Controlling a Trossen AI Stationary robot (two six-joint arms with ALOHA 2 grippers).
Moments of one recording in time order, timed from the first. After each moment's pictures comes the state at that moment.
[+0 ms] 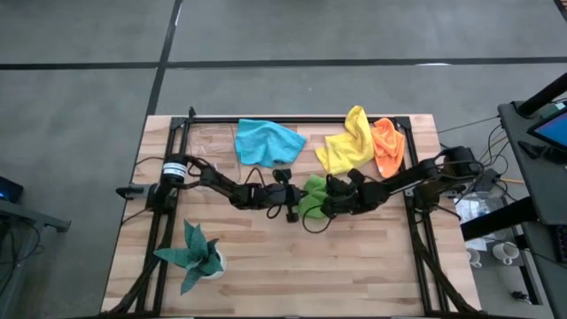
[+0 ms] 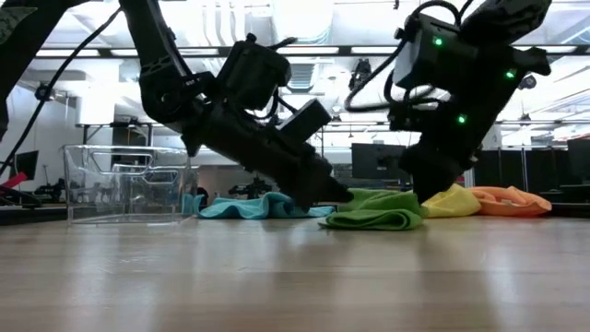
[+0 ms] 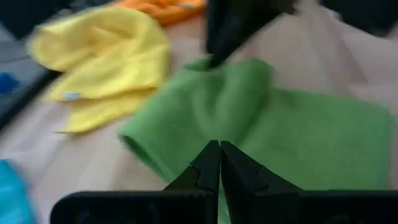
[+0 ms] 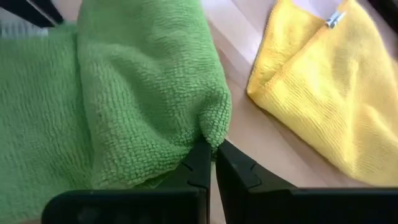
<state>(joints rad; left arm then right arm) -0.03 2.05 0.94 0.72 -0.32 0.16 0.18 1.64 0.75 -0.42 0.65 0.69</state>
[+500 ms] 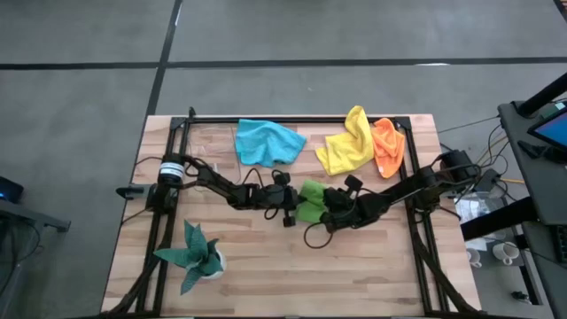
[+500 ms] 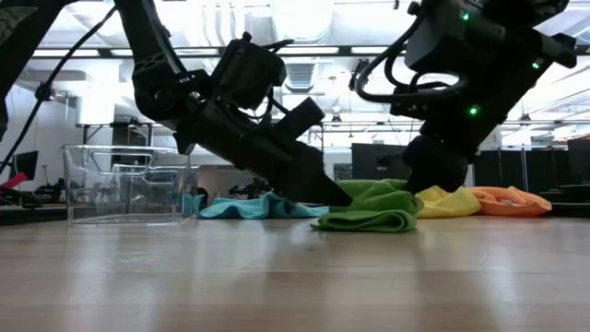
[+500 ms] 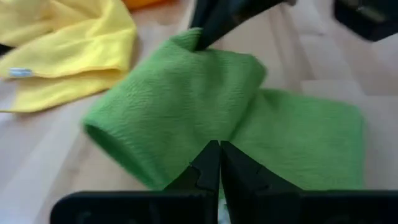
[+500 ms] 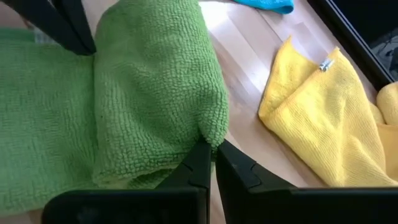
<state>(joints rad) -0.03 2.03 0.91 0.71 -0.21 0.04 0.30 1.68 0.79 -0.41 0.79 0.67</state>
